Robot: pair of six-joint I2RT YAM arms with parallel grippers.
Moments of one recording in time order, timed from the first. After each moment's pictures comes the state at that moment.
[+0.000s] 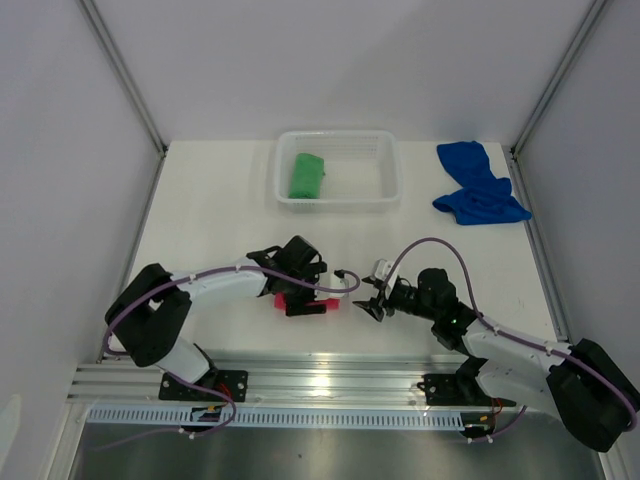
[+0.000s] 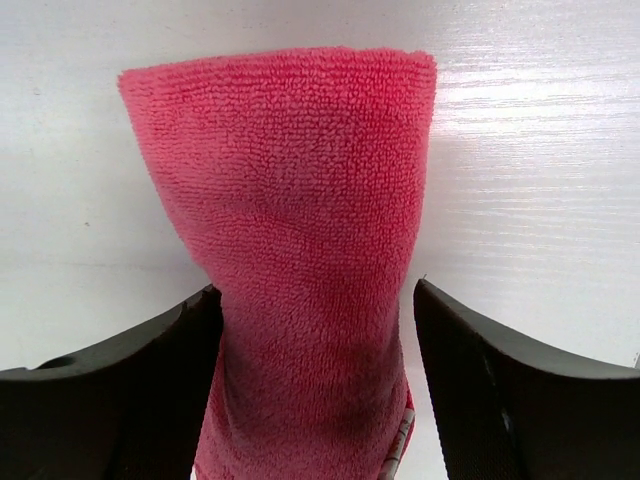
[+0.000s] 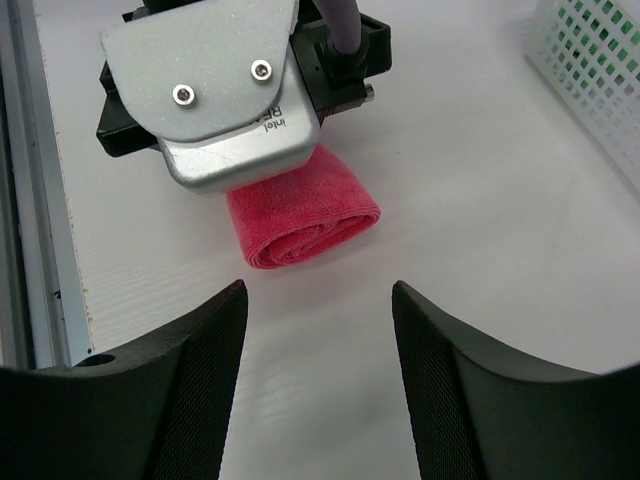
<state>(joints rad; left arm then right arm) -0.78 1.53 0.83 -0.41 0.25 0.77 0.71 1.02 0.25 0.51 -0.44 -0.26</state>
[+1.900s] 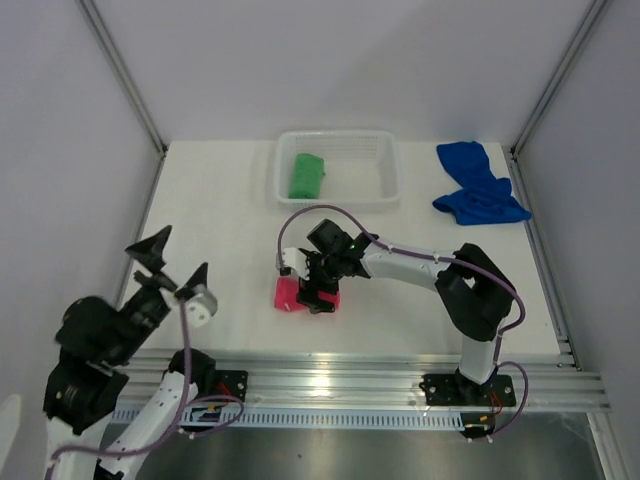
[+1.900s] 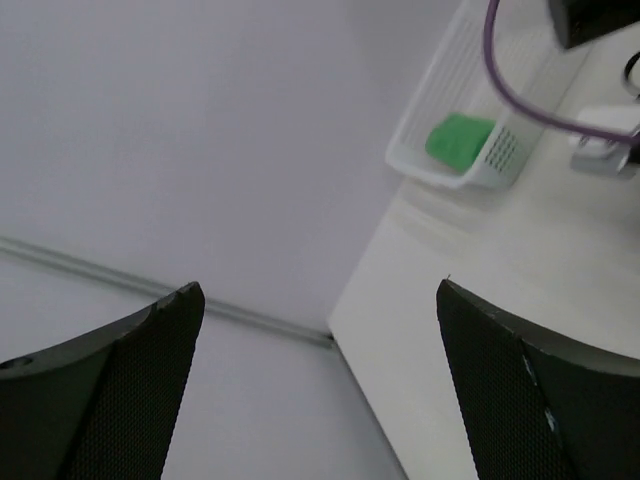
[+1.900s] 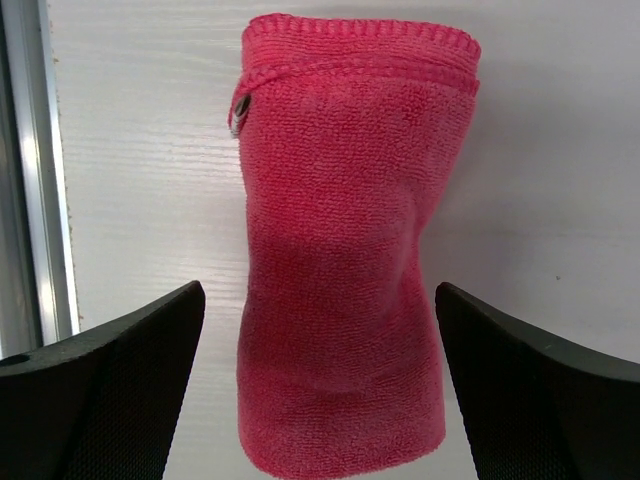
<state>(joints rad) -0.41 0.35 1.02 -0.76 0.11 1.01 0.91 1.85 1.26 -0.43 -0.46 -0.58</state>
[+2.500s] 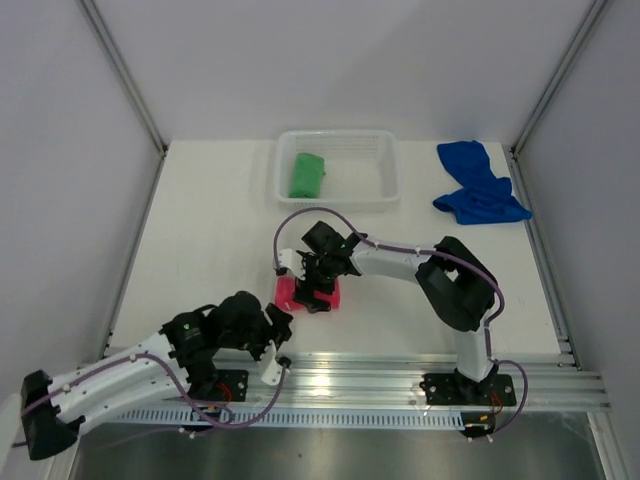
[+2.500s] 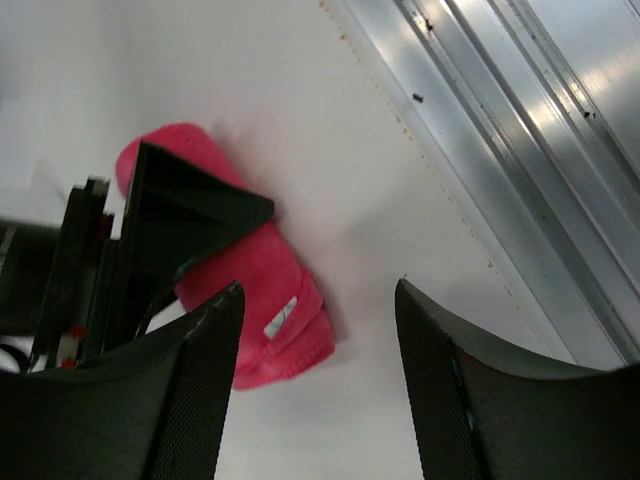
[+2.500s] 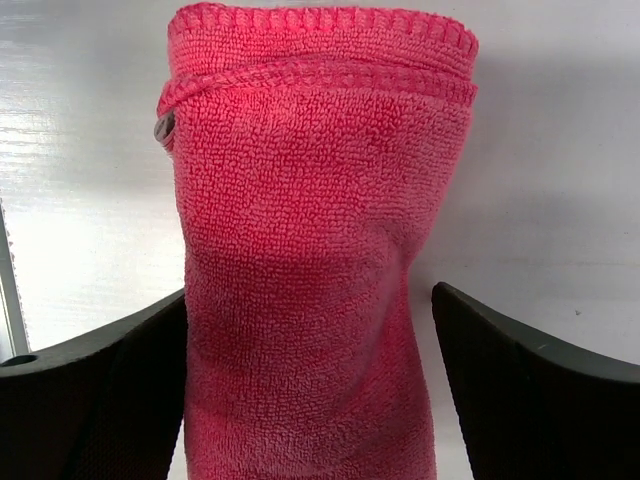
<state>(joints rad) -0.95 0.57 0.39 -0.63 0.29 1.33 0.91 1.97 1.31 -0.42 -0.44 -0.57</state>
